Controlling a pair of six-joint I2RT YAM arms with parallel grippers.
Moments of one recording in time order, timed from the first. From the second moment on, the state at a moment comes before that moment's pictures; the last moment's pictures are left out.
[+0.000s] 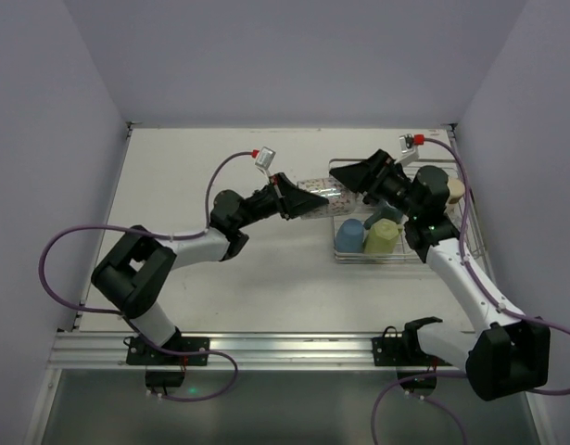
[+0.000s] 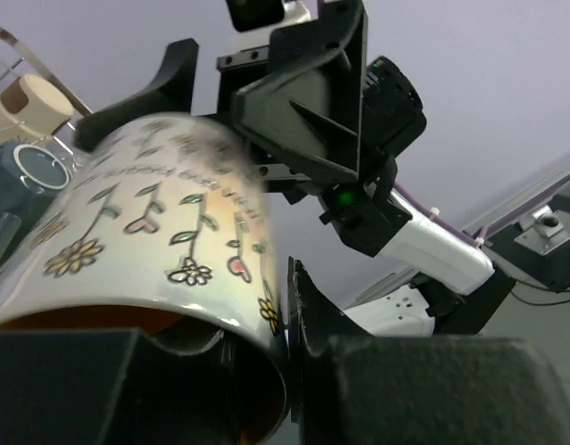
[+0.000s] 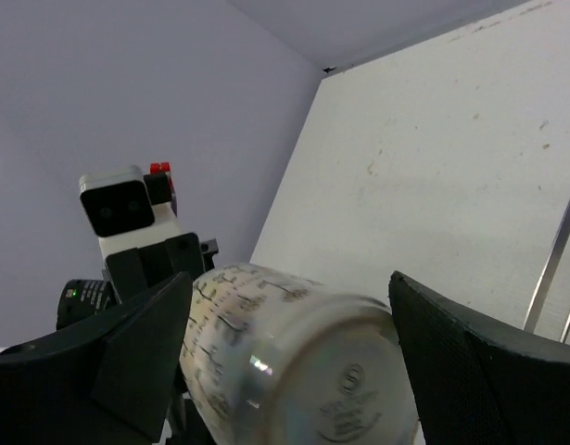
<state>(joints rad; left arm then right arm) -0.67 1.66 0.81 1.25 0.59 -1.24 0.23 1.10 0.82 0.24 -0.53 0.90</state>
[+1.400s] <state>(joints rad) -0.03 1.87 1.41 -0.49 -0.15 -0.29 0.49 0.75 0.69 -0.14 -0.31 0.59</state>
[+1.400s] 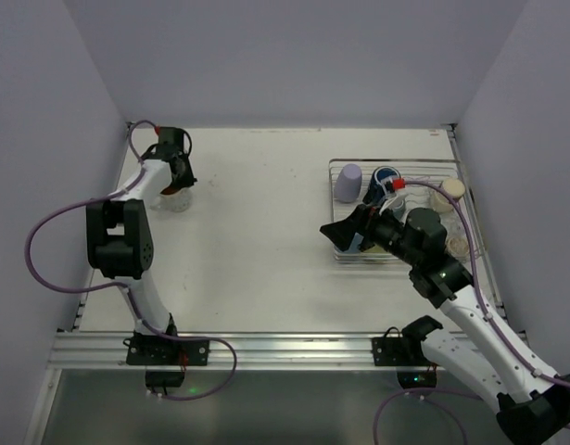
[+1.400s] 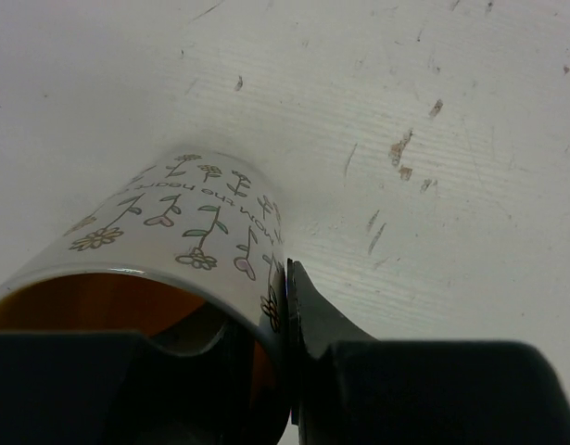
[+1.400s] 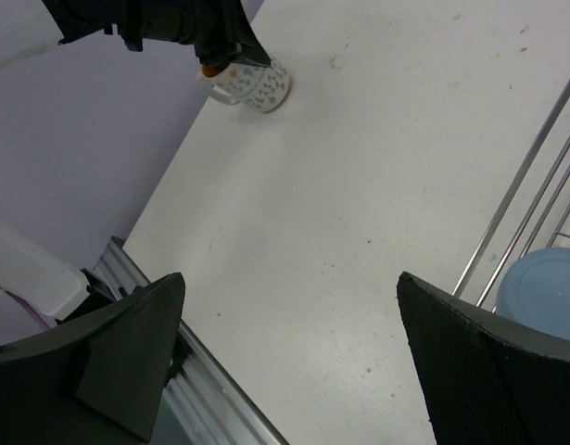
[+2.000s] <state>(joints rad) -0.03 1.62 1.43 -0.45 -0.13 -0.31 0.50 0.77 0.73 -0.38 0.00 0.49</state>
